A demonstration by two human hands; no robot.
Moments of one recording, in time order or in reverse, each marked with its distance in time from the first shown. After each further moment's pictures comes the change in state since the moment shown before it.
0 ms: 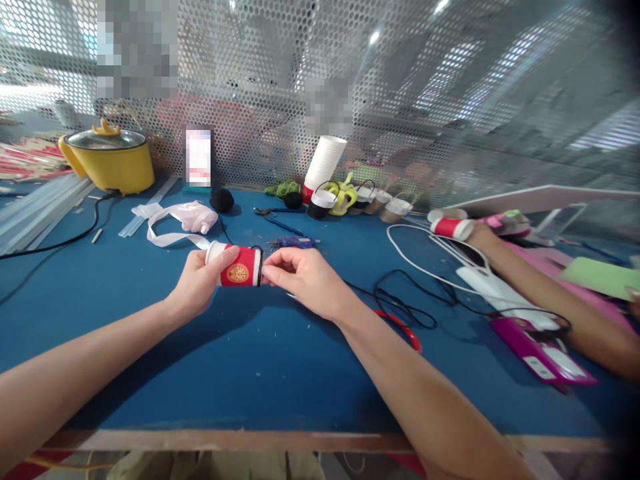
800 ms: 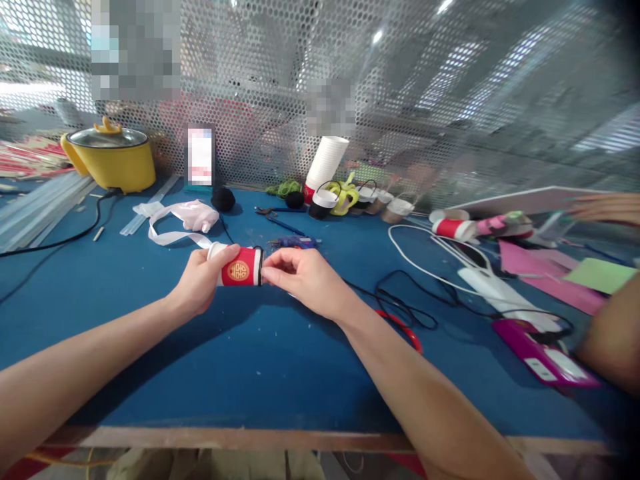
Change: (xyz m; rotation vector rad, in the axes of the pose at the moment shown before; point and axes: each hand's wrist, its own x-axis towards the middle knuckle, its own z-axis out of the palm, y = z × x) left_hand 0.000 0.002 0.002 -0.035 0.045 -0.085; right_hand 0.001 -0.003 0.000 -0.028 -0.024 0.004
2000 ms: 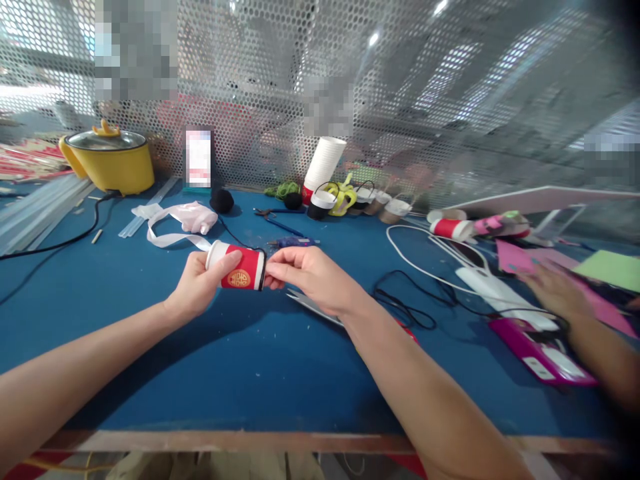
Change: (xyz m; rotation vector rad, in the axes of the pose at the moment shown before) left_hand 0.002 -0.009 -0.012 0.091 -0.213 0.228; right_hand 0.002 -0.002 -0.007 0.295 -0.078 0.106
